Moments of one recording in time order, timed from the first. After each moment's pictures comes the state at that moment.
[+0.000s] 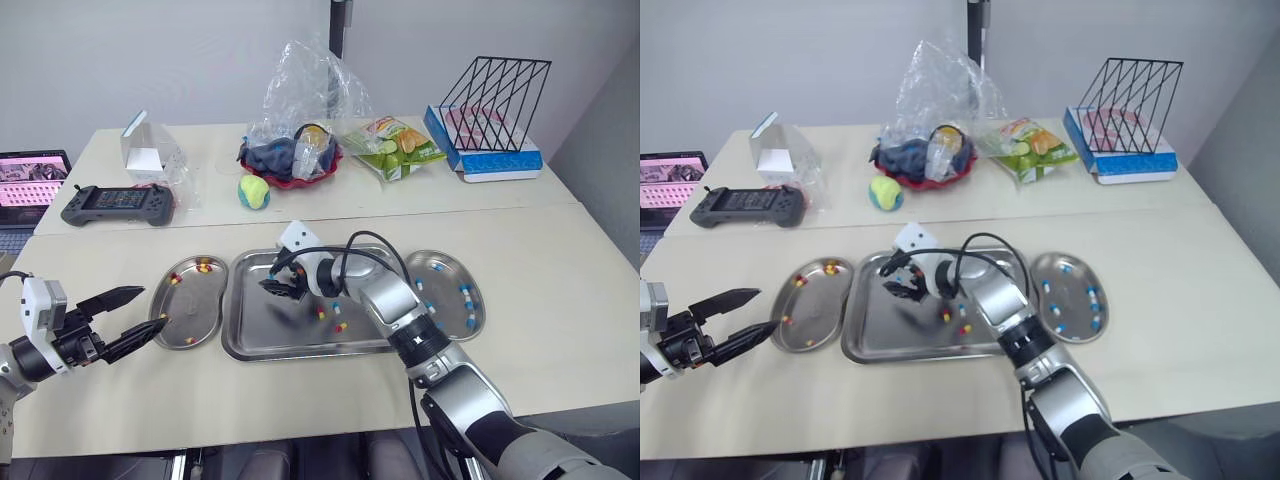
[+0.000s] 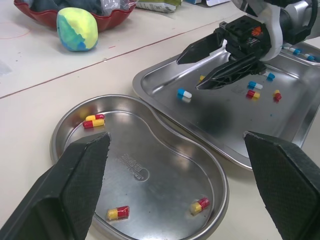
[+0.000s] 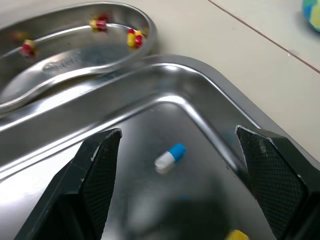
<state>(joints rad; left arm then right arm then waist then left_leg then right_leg) 0.12 0.80 0.57 0.04 -0.63 0.25 -1.26 -0.82 -0.03 0.37 0.34 0.05 0.57 0.63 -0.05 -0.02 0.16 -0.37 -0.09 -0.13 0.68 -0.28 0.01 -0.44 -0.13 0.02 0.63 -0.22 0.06</state>
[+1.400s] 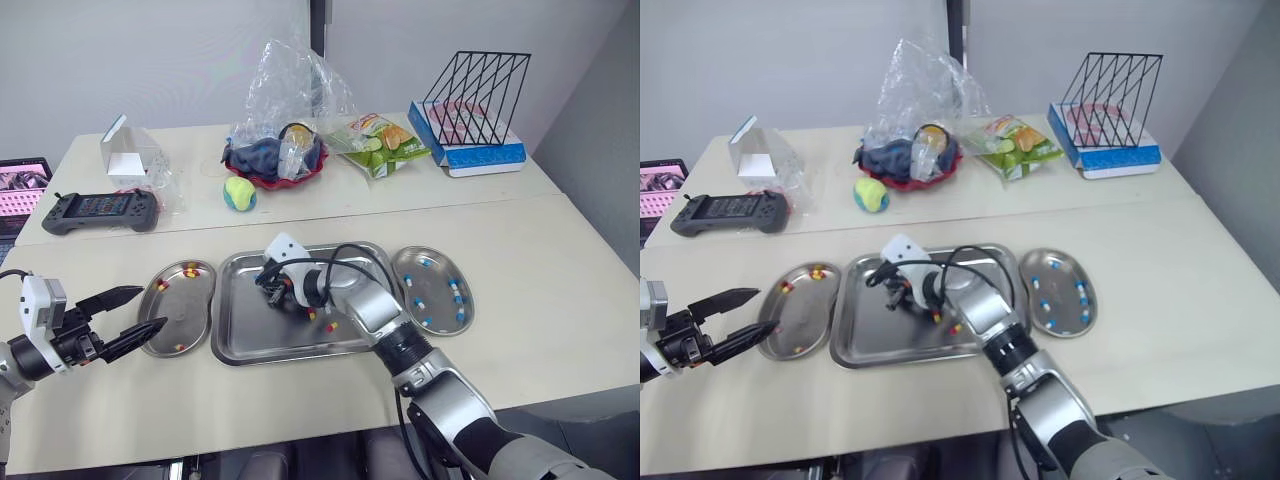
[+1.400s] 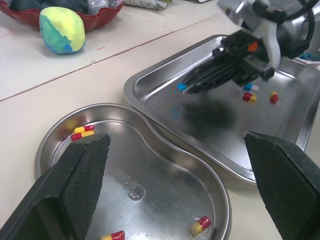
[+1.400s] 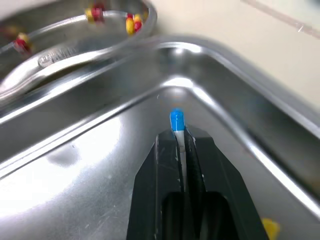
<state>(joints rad) 0.12 0.82 0.57 0.03 -0.63 0.26 -1.26 -0.80 0.02 0.37 0.31 0.05 0.57 0.66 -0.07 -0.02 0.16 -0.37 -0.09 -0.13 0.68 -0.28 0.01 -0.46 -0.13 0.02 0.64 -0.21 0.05</state>
